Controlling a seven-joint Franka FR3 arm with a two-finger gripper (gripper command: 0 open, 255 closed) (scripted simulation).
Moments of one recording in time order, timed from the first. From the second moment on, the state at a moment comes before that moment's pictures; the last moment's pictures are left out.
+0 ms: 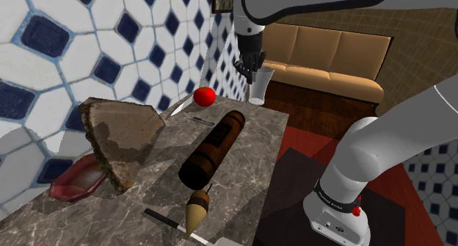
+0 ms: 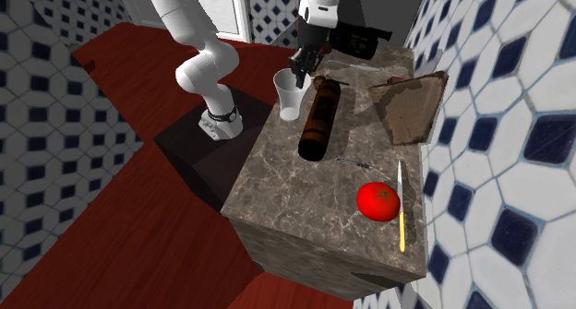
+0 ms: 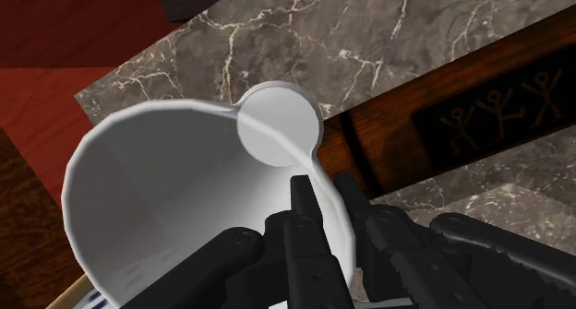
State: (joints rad) arm -0.07 -0.50 0.22 -2.20 -0.14 1.64 0.29
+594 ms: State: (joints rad) arm -0.04 -0.45 0.30 -2.07 -0.11 1.55 0.38
